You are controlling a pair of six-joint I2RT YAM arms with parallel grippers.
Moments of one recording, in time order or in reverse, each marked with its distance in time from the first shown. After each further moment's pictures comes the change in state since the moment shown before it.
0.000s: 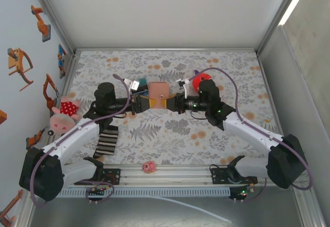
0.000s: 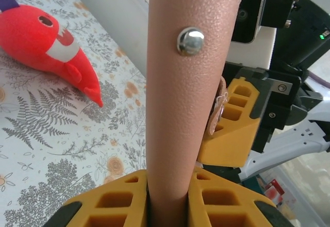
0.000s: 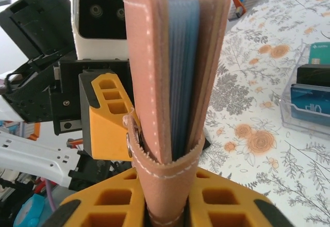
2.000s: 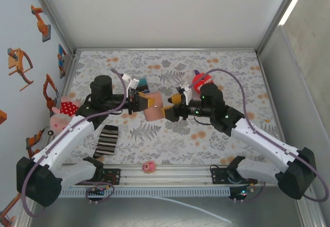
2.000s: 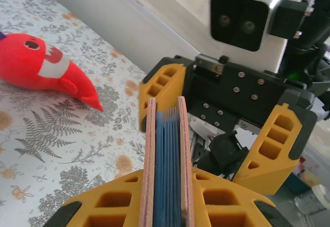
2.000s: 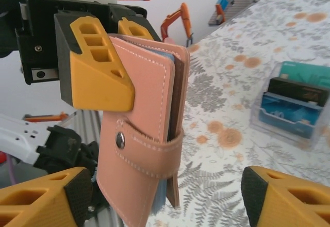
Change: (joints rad) left arm -0.004 -0.058 0.179 -0.334 0.041 0.286; right arm 0.093 -0.139 0.049 -0.242 0.144 -0.227
